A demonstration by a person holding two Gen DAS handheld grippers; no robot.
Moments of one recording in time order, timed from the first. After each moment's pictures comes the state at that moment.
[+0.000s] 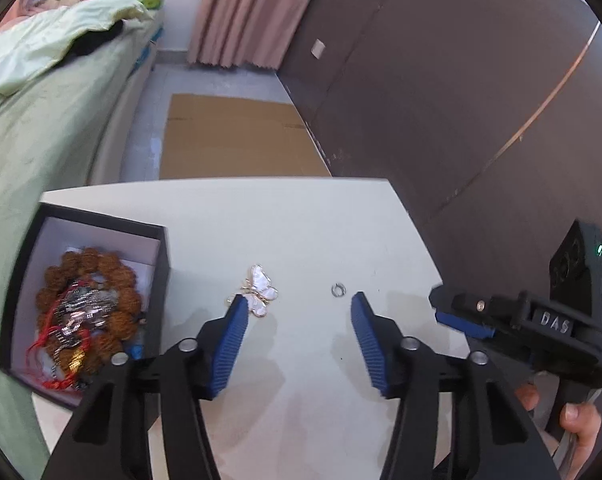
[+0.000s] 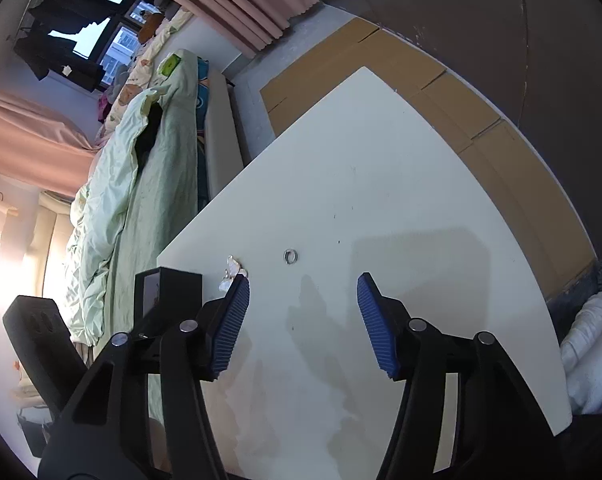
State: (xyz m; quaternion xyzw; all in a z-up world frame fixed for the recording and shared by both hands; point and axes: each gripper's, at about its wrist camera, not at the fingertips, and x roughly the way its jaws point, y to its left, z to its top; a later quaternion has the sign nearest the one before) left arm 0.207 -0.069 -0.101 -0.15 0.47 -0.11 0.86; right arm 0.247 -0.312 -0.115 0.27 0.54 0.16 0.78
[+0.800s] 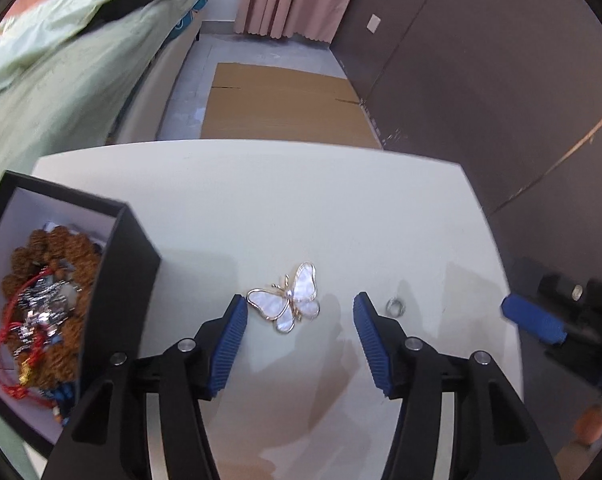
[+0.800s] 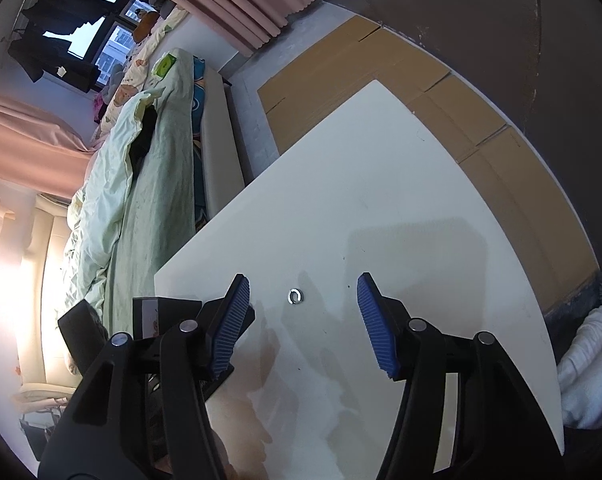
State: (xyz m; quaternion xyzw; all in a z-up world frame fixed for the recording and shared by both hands) left arm 0.250 -0.085 -0.149 -0.16 0.51 -0.02 0.84; right arm 0.284 -0.307 -0.117 0.27 0.55 0.16 0.78
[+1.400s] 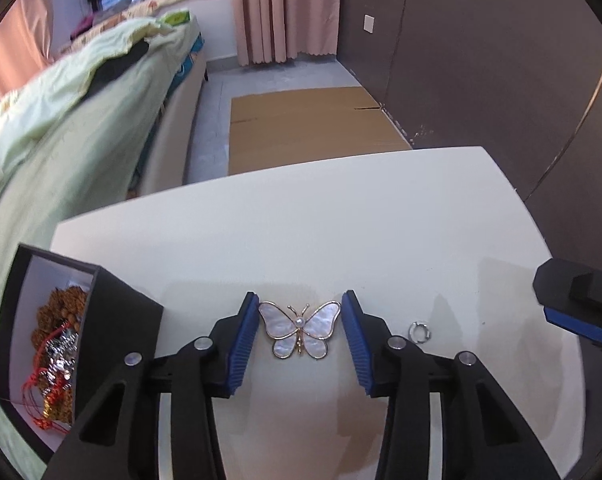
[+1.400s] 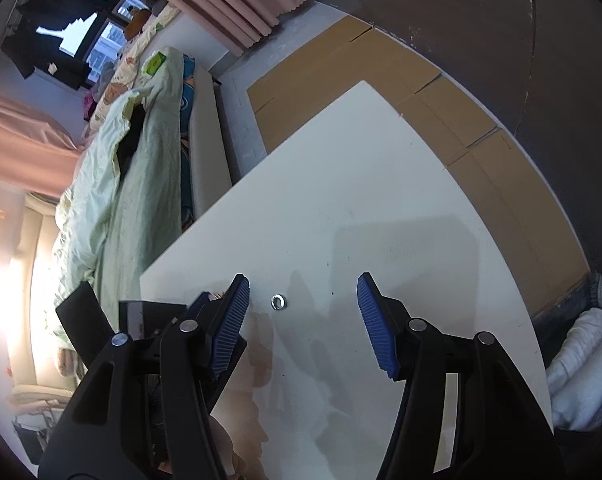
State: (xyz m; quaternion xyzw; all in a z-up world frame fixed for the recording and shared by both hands) left arm 0.262 -0.126 -0.157 -0.02 0.49 0.04 0.87; right arm 0.286 -0.308 -0.122 0.24 0.55 0.14 0.78
